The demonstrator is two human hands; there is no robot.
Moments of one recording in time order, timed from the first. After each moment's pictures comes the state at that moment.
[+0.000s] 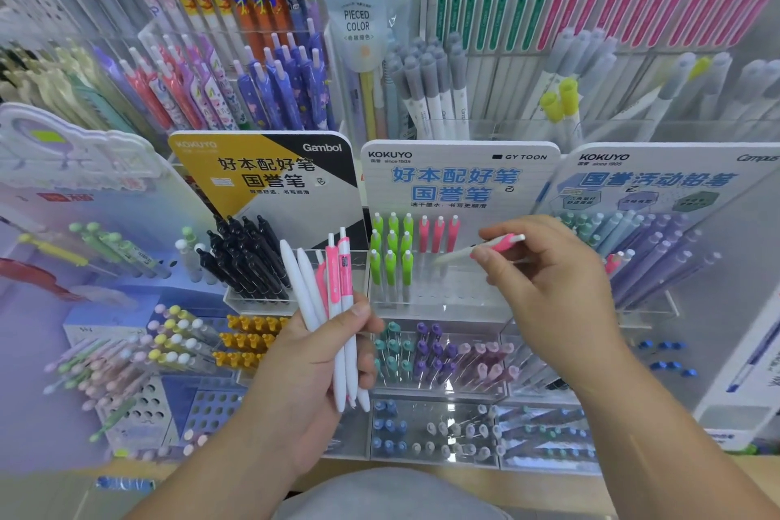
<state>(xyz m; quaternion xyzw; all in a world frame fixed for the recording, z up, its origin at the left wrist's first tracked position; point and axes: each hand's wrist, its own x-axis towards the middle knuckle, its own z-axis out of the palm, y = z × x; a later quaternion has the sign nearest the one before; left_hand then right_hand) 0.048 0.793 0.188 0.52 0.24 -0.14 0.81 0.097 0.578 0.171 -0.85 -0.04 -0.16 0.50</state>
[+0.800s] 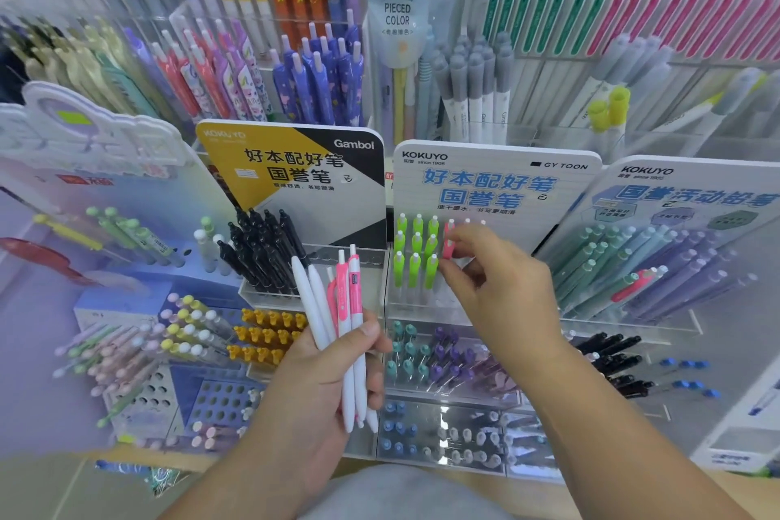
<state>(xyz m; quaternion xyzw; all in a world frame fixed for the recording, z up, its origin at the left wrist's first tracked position) 0.041 0.806 0.175 0.50 0.24 -0.14 0.82 0.122 0.621 0.132 -0.90 -0.14 -0.24 0.34</state>
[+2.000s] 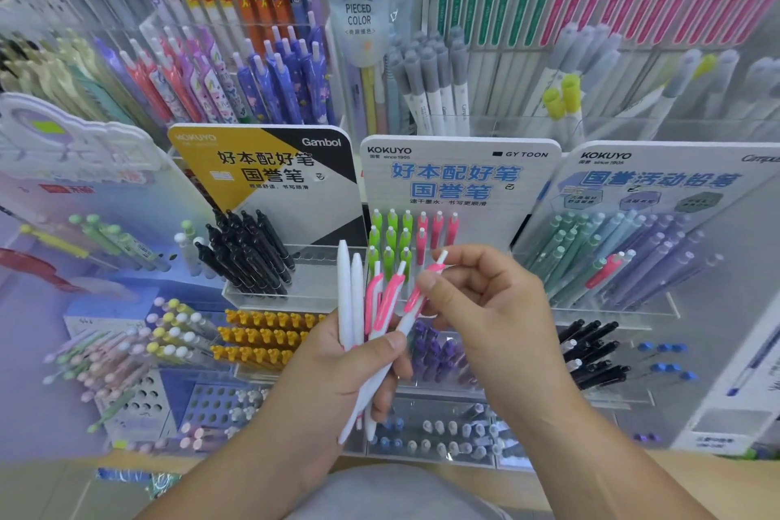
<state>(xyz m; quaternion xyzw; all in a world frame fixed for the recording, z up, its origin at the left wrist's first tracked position) 0.037 0.785 0.177 0.58 0.14 -0.18 0.78 0.068 0.627 0.184 -0.65 0.06 0.01 0.76</state>
